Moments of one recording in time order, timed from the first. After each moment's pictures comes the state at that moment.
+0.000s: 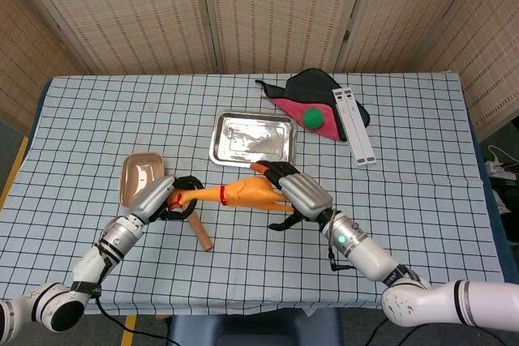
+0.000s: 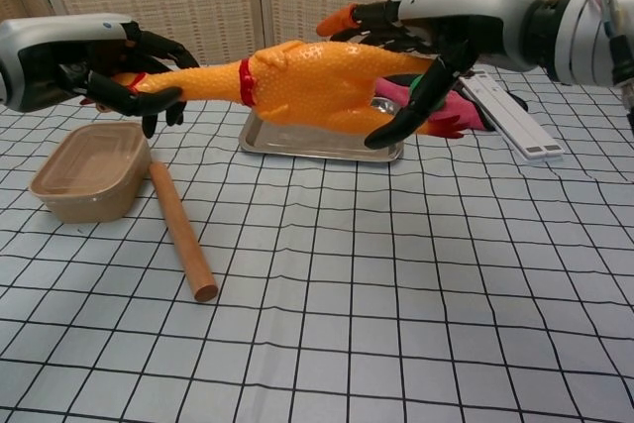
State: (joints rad) left arm -0.68 -1.22 -0.21 -1.80 1.27 0.88 -0.37; right arm 0.85 -1.26 0.23 -1.95 -0.96 0.86 -0.12
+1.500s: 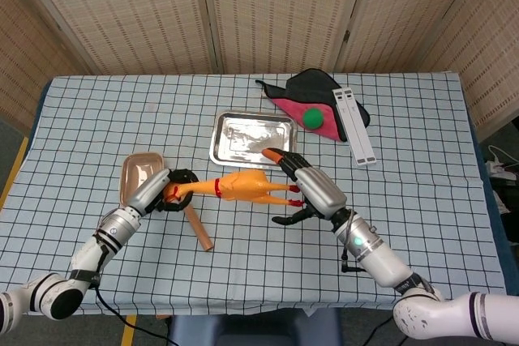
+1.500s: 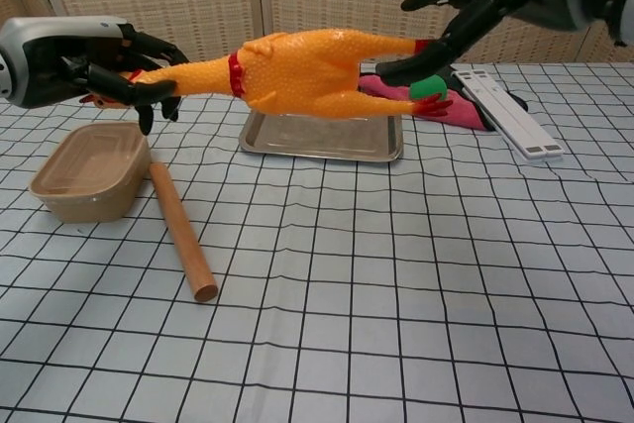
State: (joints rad) left arm -0.71 -1.21 -0.25 -1.74 1.19 0.79 -0.50; right arm 0.72 -1.17 0.26 -2.02 -1.14 0.95 0.13
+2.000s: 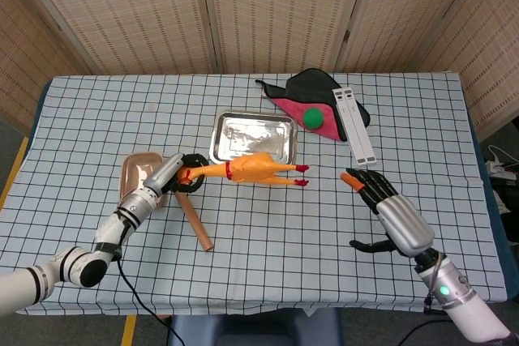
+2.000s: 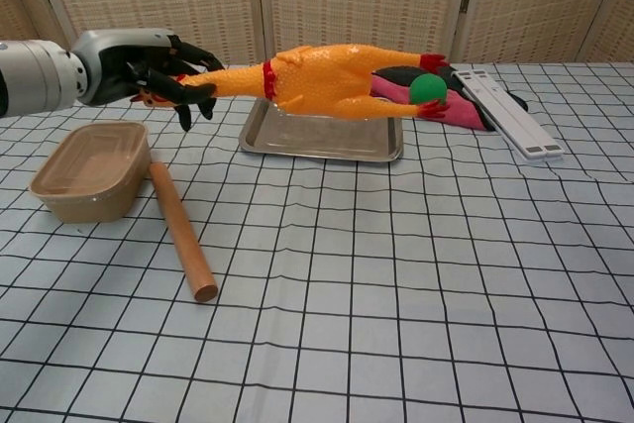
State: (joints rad) left arm -0.84 -1.38 -0.29 -1.46 1.11 0.66 -0.51; right arm 0.34 -0.96 0.01 -1.95 -1.64 1.29 0.15
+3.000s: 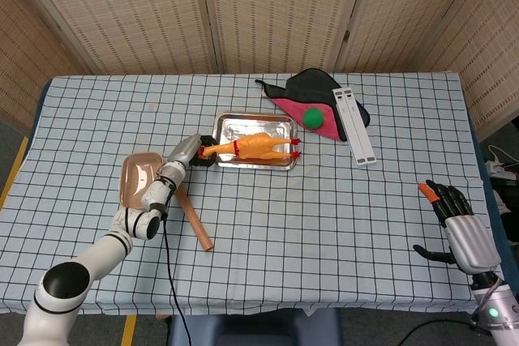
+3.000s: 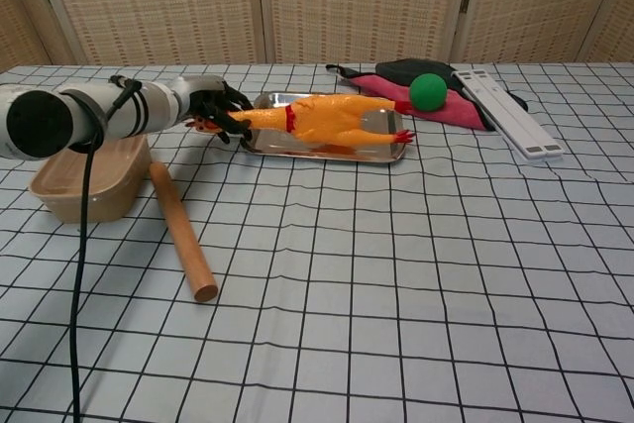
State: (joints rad) left arm -1.11 -1.88 -0.34 -0.53 1.17 0.35 -0.64; right arm 0.16 -1.07 -0.01 -1.63 -1.57 1.42 0.18
